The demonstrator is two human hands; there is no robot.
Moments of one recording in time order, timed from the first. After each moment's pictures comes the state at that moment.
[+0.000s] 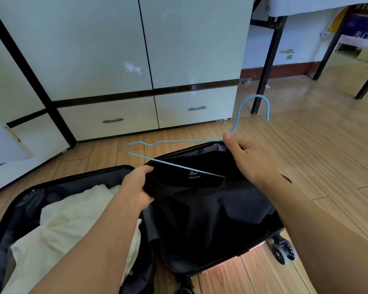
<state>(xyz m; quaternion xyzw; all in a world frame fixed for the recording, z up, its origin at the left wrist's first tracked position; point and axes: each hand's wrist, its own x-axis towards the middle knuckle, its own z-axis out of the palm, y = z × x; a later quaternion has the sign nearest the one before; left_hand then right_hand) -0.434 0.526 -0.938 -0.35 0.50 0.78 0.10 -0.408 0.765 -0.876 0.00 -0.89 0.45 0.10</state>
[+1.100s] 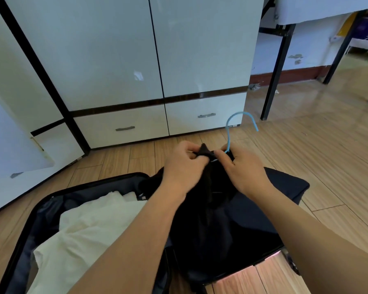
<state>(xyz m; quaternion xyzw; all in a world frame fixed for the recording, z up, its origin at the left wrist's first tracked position) -0.408 0.582 -0.855 -0.05 0.79 0.61 -0.01 -0.418 0.728 -0.881 0.03 -0.92 0.35 0.13</state>
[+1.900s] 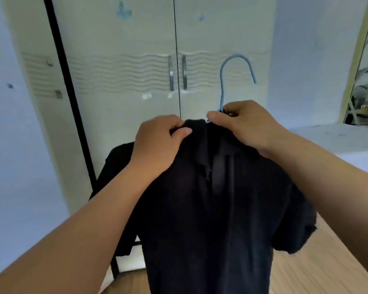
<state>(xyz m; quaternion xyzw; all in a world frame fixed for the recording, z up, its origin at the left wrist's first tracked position) -0.451 0.479 -0.221 0.16 0.86 0.31 -0.37 -0.455 0.664 -0.192 0.19 -0.86 0.41 0.24</state>
